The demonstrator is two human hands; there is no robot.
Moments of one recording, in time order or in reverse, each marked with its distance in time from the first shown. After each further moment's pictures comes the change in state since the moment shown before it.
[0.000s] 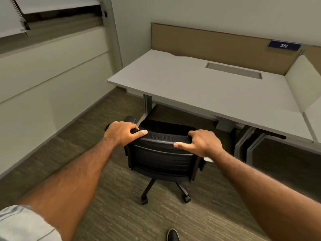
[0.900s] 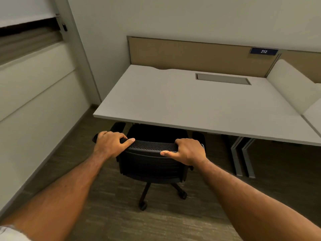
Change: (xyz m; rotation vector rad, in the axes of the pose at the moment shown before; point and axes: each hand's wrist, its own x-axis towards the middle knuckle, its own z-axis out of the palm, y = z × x) left_hand 0.224 -0.229 -0.011 -0.021 0.033 0.142; right_hand 0.251 -0.118 0.041 -0.020 0.013 0.283
